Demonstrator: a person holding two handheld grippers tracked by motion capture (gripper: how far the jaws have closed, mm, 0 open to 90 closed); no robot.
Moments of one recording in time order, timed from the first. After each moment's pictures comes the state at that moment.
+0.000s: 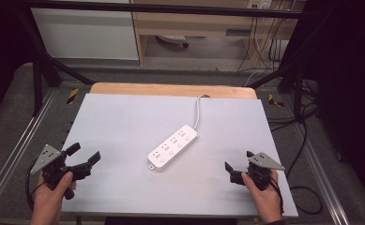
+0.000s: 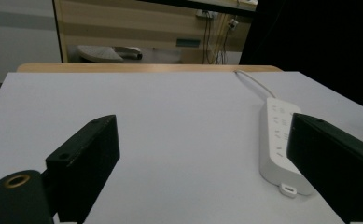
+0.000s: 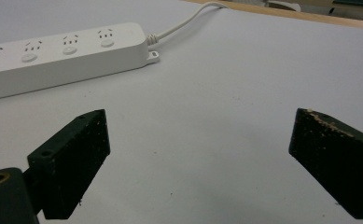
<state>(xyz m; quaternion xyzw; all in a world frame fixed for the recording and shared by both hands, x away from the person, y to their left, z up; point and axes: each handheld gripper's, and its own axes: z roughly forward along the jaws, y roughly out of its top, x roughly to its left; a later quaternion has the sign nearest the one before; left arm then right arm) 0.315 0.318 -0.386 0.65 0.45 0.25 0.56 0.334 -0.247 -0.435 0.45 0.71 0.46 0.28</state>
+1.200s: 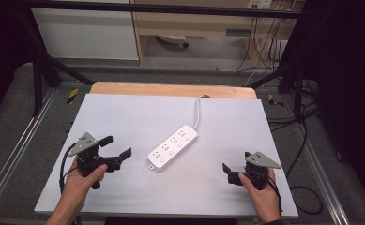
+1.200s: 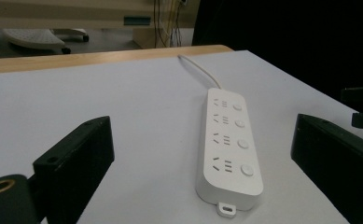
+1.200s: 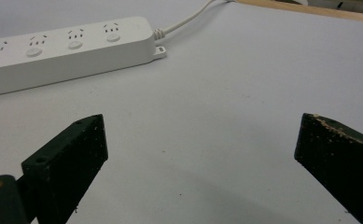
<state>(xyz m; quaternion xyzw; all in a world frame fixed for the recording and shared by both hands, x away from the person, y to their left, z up) 0.354 0.238 -0.379 0.71 0.40 0.18 0.55 0.336 -0.241 -0.435 0.45 0.72 0.44 0.26</state>
